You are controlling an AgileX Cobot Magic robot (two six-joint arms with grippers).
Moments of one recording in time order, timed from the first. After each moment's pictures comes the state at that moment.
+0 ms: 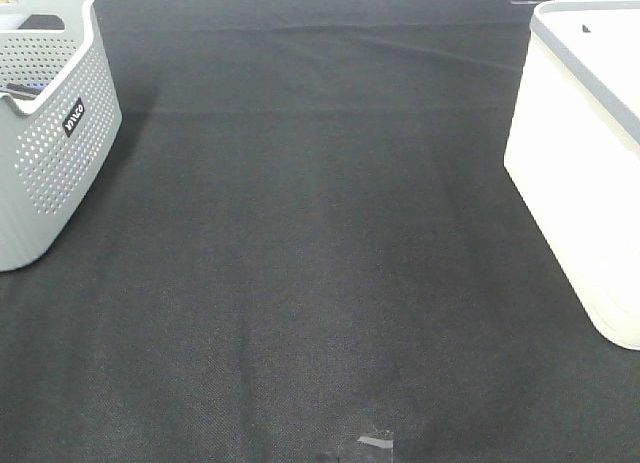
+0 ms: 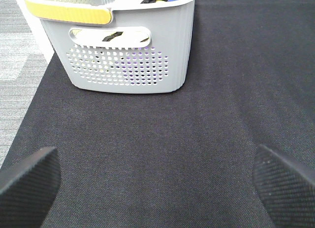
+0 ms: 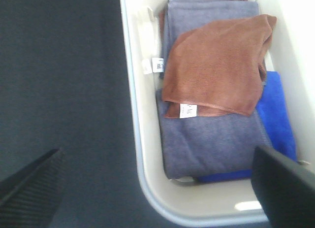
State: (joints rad) left arm 0.08 0.00 -0.50 0.01 1.05 0.01; right arm 0.12 1.10 -1.18 -0.10 1.04 0.17
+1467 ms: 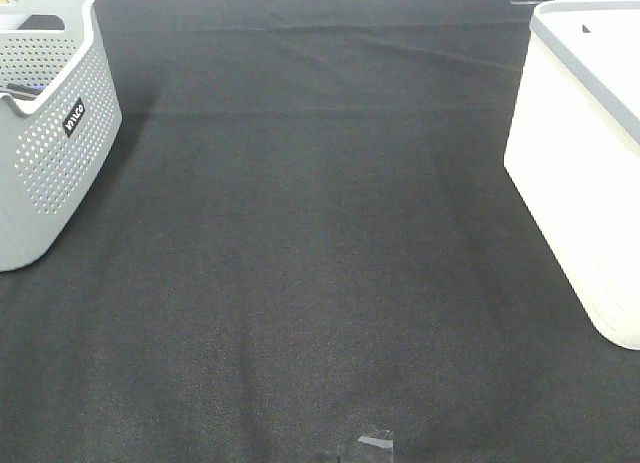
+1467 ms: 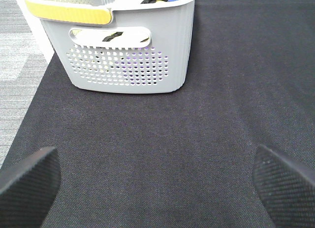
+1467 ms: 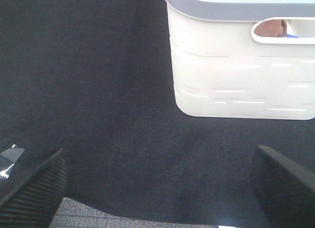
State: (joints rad) left arm 0.08 0.00 -0.50 0.01 1.05 0.01; right arm 0.12 0.00 -0.46 0.00 1.11 -0.02
